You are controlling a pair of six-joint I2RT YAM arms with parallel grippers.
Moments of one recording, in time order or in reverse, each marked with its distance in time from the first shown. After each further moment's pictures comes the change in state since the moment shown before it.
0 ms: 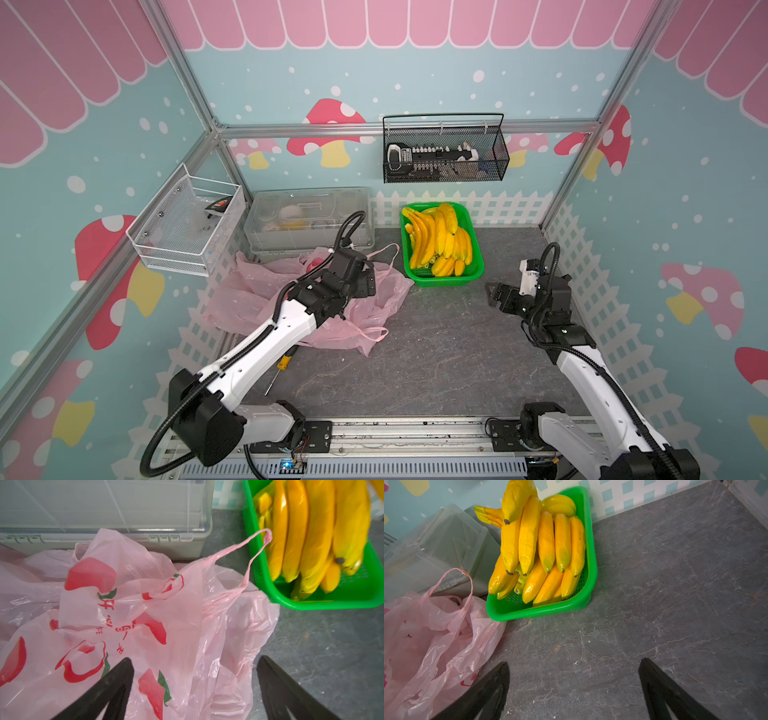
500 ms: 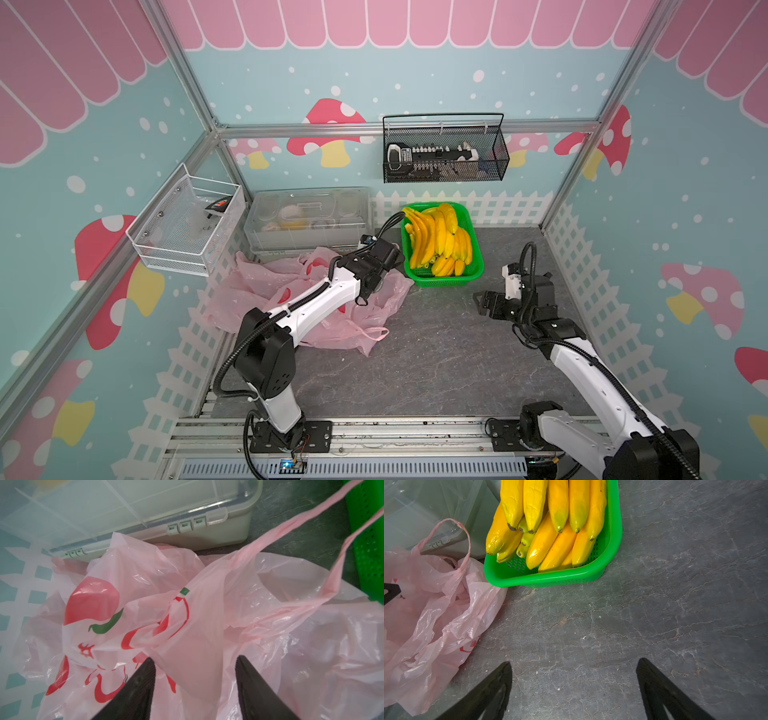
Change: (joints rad) left arm -0.022 0.384 0.254 -0.189 -0.268 0.026; right arm 0.101 0.044 0.011 -0.088 0.017 -0.037
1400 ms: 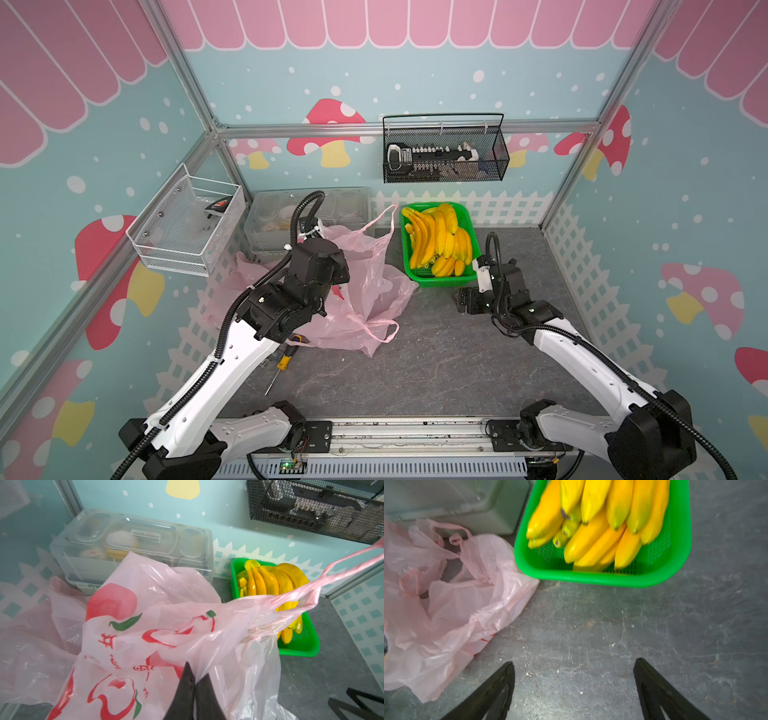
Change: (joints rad) left arm -0.005 -0.603 -0.086 0.104 0.169 -0.064; right arm 0.222 0.158 0.214 -0.064 0.122 -0.007
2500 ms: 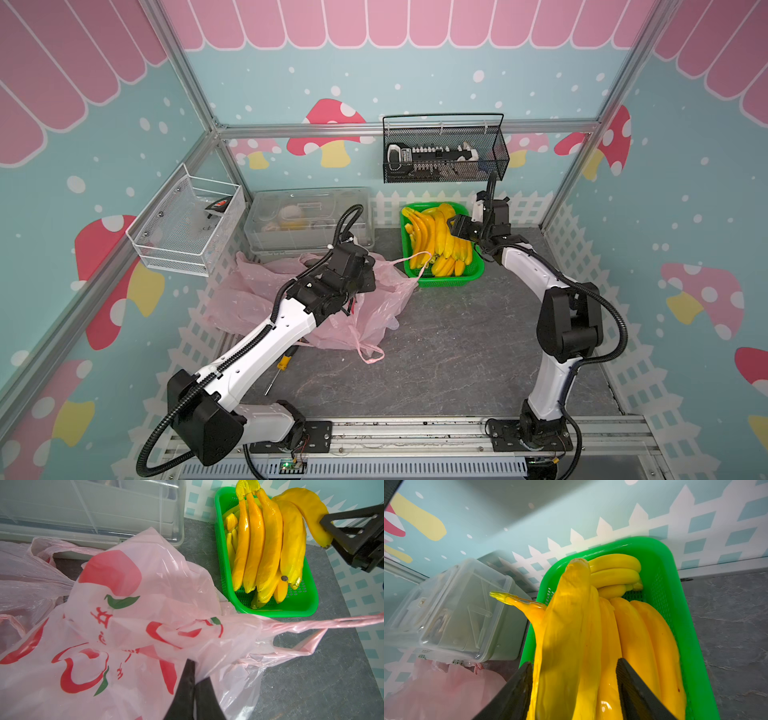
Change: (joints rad) left arm 0.029 0.174 -0.156 0.153 0.229 -0.076; right arm -0.192 0.763 0.663 0.299 -0.177 0.142
